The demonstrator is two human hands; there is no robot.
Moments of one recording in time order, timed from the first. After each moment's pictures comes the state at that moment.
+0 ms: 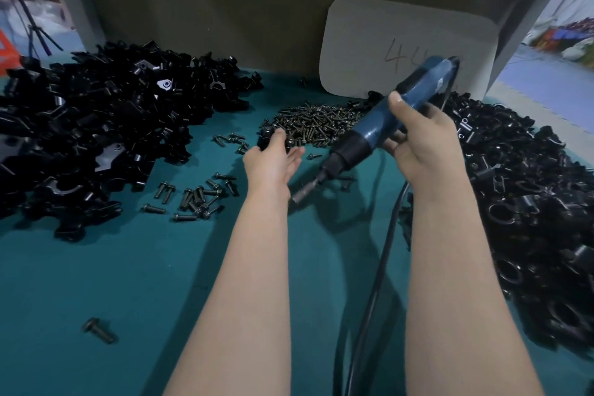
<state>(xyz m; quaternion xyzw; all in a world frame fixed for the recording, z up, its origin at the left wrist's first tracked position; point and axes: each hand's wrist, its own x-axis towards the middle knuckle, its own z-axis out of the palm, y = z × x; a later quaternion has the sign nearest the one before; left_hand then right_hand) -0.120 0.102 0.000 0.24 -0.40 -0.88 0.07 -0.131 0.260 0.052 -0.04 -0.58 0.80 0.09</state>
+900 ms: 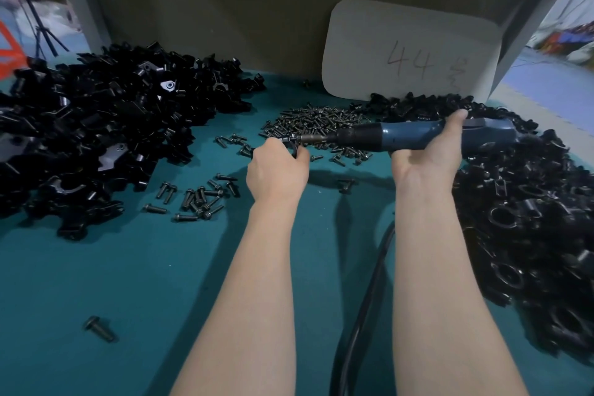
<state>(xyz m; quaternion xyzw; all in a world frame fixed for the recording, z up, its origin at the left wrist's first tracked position) -0.122 0.105 -0.009 0.21 -0.87 -0.42 0.14 -0.137 0.257 0.044 -0.15 -0.26 0.94 0.19</state>
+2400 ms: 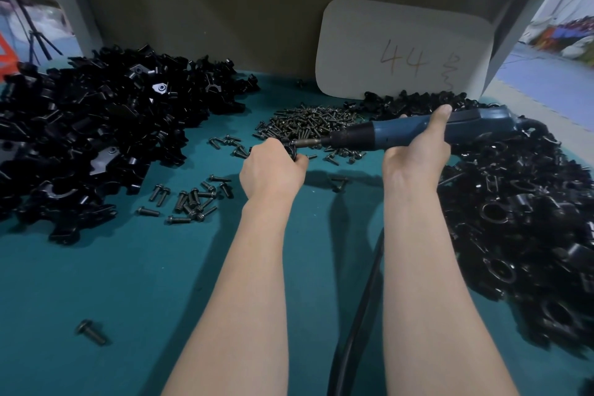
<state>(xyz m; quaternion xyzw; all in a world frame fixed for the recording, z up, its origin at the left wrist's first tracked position) -0.119 0.107 -0.002 0.19 -0.91 -0.36 0.10 -0.135 0.249 0.039 -0.15 -0.31 0.91 0.25</state>
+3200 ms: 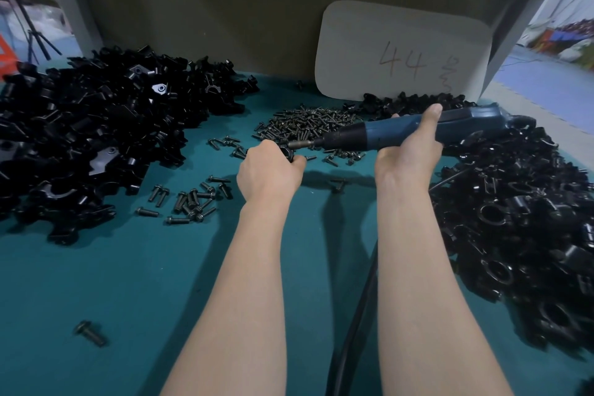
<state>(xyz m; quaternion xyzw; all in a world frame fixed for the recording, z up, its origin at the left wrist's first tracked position) -0.118 0.106 -0.001 0.20 -0.90 -0.38 0.10 -0.133 0.242 0.041 -0.14 -0.31 0.91 0.23</state>
